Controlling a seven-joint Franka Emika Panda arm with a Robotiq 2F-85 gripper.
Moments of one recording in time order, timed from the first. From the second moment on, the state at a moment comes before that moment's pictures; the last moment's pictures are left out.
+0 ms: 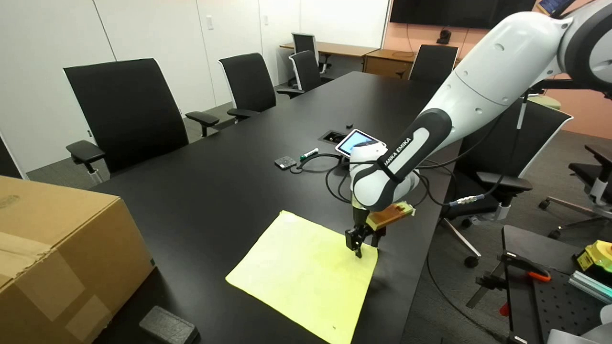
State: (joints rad) arm -0.03 0.86 -0.03 -1.87 0.24 2.49 0.20
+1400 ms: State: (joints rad) arm -0.04 0.85 -0.04 -1.84 0.24 2.40 0.17
